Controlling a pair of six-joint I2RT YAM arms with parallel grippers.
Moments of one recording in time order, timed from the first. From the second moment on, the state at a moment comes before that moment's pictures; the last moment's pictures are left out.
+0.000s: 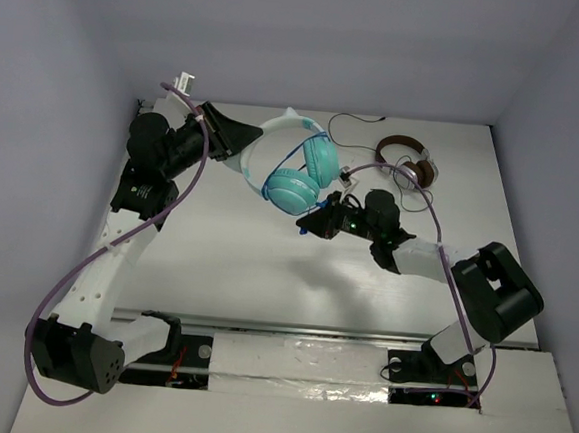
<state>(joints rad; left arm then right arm) -0.21 1.11 1.13 0.02 0.55 -0.86 0.59 1.57 0.69 0.73 -0.59 0.58</state>
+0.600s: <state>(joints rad) -0.34 1.07 0.81 0.22 0.02 -0.97 0.79 1.54 0.64 0.64 -0.33 0.84</state>
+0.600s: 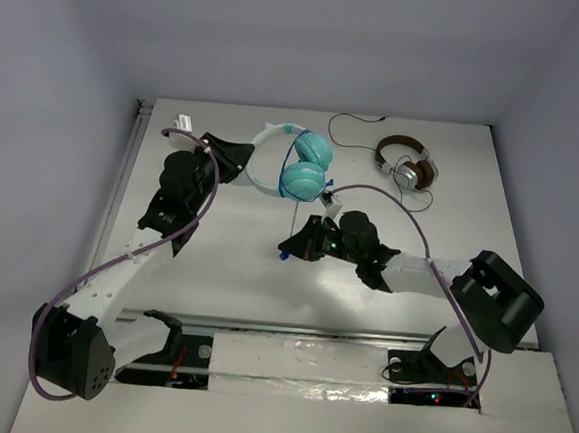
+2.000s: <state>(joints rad) -0.66 1.24 0.44 0.47 -0.50 -0.75 0.89 1.50 0.89 0.17 -0.05 0.89</state>
